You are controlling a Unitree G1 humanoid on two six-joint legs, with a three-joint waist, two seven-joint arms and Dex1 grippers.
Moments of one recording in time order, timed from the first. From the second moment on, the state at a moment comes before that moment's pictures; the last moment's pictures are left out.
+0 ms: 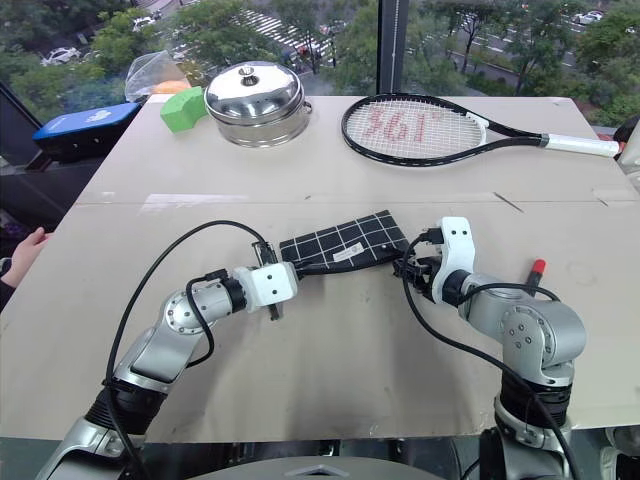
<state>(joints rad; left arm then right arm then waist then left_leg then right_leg) -0.19 0.58 -0.20 -0.09 0.26 -0.10 -0.68 -0.33 -0.07 -0.32 -0.52 0.64 1.48 0.07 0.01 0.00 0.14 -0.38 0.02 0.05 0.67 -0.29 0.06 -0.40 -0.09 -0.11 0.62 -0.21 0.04</state>
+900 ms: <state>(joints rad) -0.18 0.58 -0.21 -0.15 0.26 -0.03 -0.69 -0.45 0.15 -0.64 -0.46 0.60 1.61 -0.01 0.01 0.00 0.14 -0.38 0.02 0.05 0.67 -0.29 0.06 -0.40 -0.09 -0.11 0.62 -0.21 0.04</state>
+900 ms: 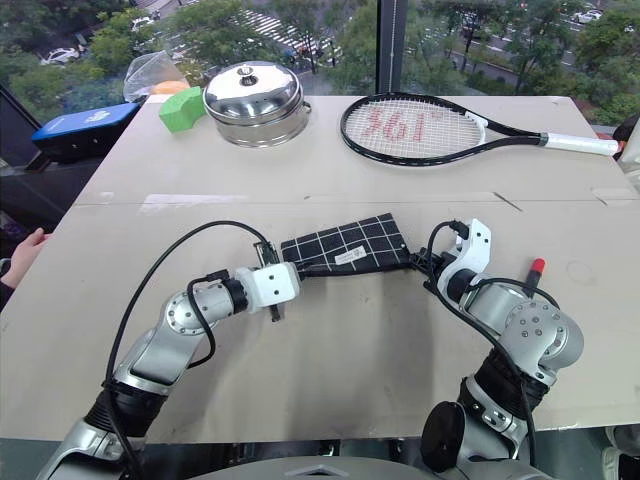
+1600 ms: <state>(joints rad) -0.19 0.56 -0.21 -0.15 0.25 0.02 -0.69 -0.17 -0.63 0.19 -0.69 0.33 0.98 0.33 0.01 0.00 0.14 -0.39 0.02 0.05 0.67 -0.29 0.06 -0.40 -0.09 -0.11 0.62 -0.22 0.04</state>
